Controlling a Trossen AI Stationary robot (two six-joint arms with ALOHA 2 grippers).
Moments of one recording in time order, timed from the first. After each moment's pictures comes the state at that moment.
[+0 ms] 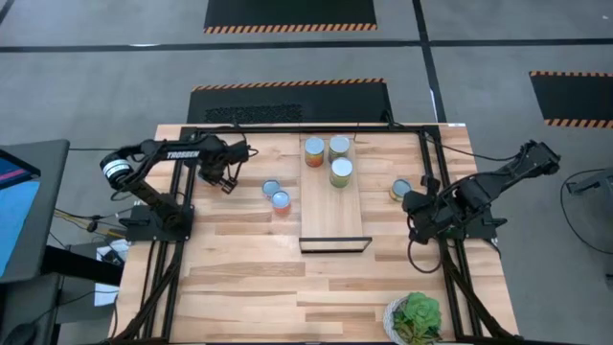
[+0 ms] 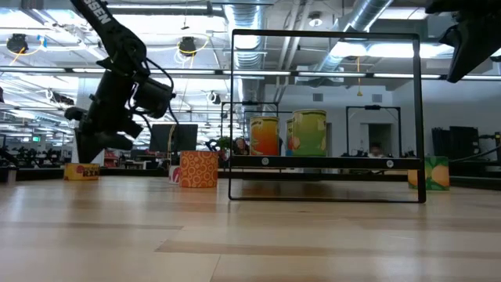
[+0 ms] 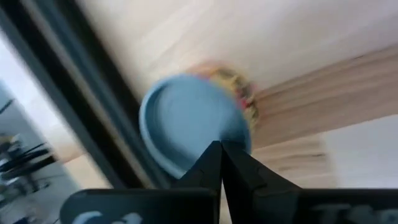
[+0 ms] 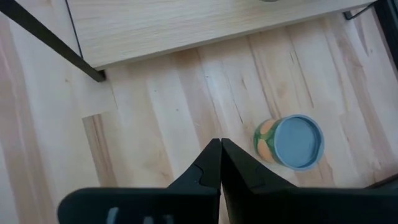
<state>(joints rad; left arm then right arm) 0.66 1.54 0.79 -1.03 -0.34 -0.43 0.50 0.94 0.90 -1.25 0.45 0.71</state>
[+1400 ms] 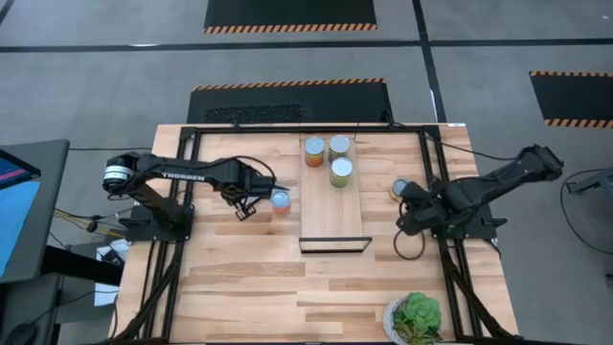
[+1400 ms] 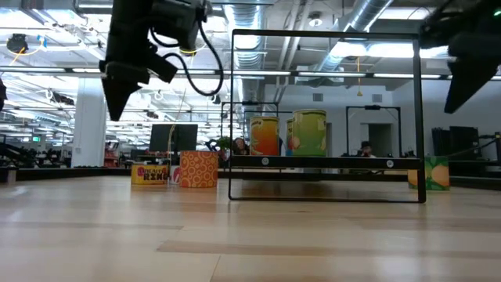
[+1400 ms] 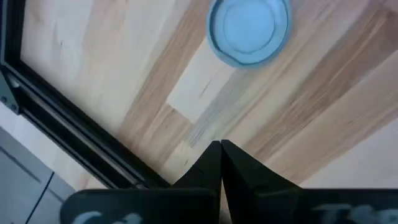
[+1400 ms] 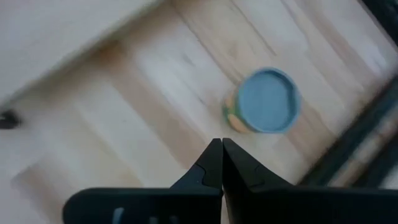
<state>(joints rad) 0.09 1.54 1.16 -1.37 -0.27 -0.56 0.37 0.99 0.79 -1.26 0.52 1.02</state>
